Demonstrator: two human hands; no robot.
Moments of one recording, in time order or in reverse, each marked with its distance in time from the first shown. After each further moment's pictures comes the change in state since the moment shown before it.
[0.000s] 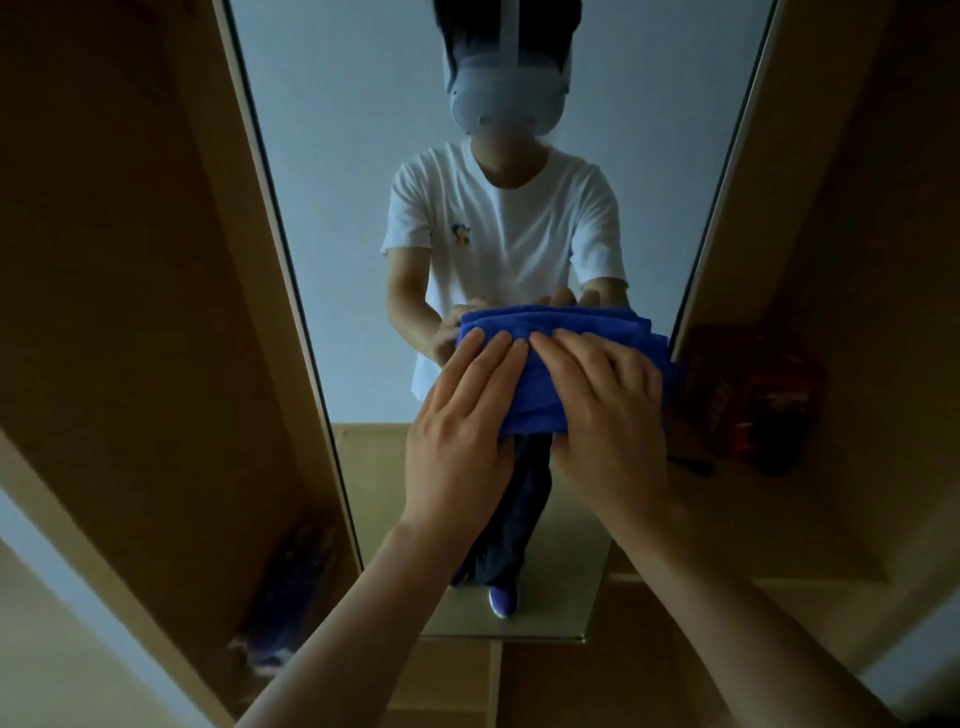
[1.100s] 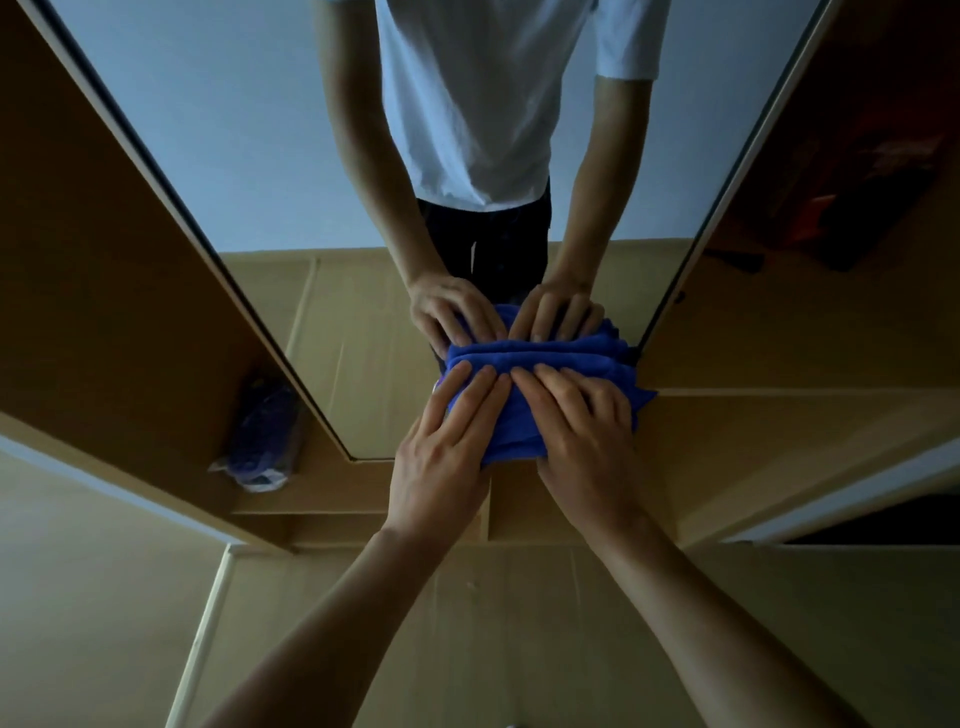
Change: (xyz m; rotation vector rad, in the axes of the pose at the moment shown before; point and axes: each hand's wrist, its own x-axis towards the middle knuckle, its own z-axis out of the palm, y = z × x) left_hand -0.240 -0.045 0.108 0.034 -0.475 -0.124; right_hand -0.255 -0.005 0.116 0.079 -0.300 0.073
